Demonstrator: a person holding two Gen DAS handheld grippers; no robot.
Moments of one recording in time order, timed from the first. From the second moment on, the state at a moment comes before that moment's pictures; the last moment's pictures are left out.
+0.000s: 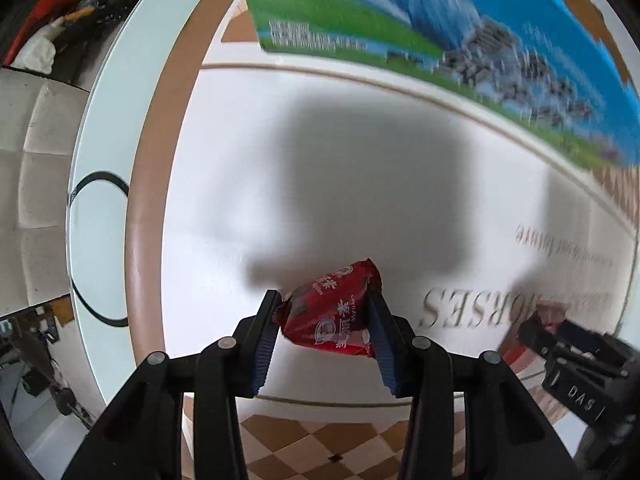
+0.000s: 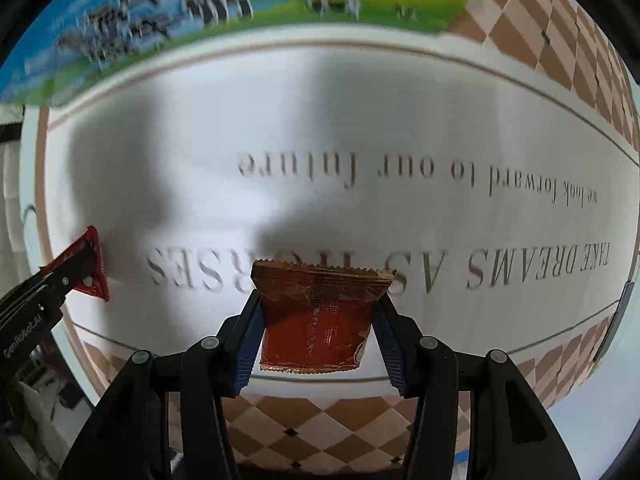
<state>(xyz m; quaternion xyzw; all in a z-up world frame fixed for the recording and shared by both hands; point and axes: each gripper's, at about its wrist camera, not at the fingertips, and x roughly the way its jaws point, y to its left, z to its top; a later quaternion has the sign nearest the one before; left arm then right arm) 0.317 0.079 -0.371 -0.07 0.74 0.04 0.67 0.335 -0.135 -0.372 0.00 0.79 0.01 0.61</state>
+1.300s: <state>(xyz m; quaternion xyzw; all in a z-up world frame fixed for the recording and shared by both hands) 0.339 0.020 -0.242 -0.10 0.65 -0.04 0.75 0.327 -0.145 -0.284 0.07 0.73 0.07 0.68</state>
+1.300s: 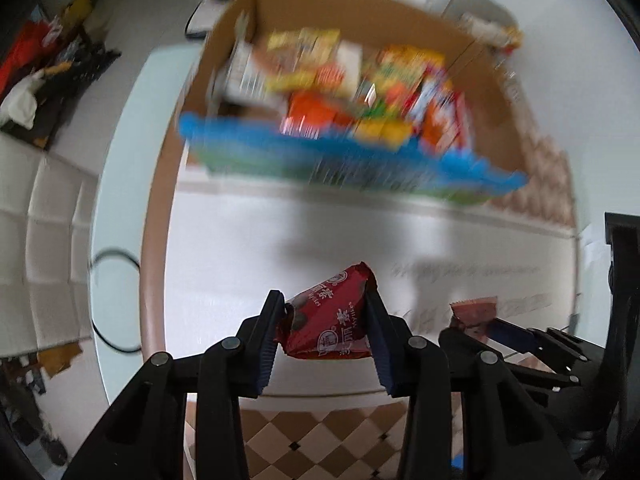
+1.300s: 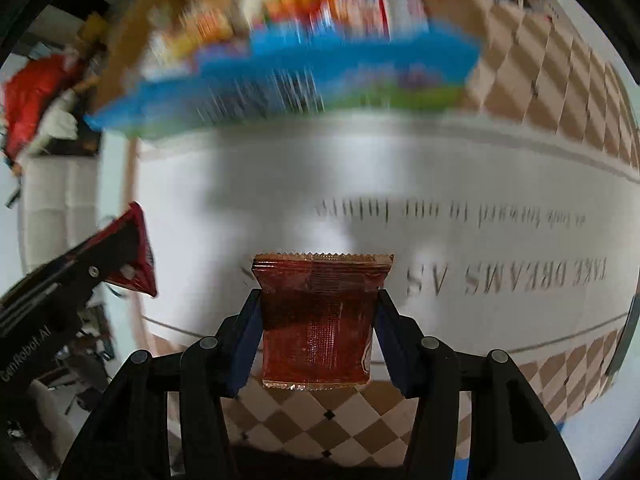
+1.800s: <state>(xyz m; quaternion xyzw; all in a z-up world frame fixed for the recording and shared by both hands) 0.485 0.062 -0.218 -0.07 0.64 -0.01 0.76 0.503 -0.154 -0.203 0.10 0.65 0.05 0.75</state>
